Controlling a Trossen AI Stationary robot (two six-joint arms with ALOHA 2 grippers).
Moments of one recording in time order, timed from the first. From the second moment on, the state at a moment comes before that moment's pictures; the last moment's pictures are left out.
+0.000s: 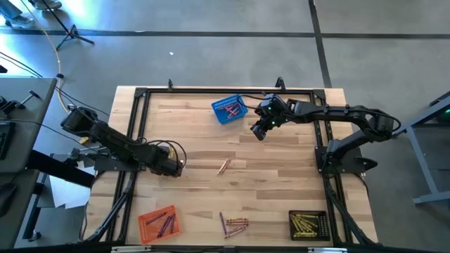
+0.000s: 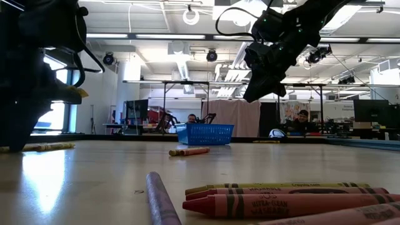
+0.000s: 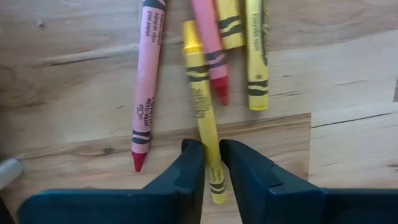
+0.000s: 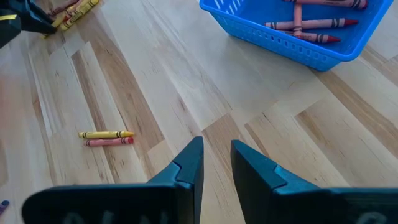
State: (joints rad) left arm -0.35 1.37 0.54 -0.75 -0.01 -1.77; right arm -0.40 1.42 0.89 -0.33 -0.21 0.31
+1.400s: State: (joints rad) left arm -0.26 1.12 0.88 -0.37 -0.92 -1.15; right arm -0.20 1.42 0.89 0.31 -0.11 0.59
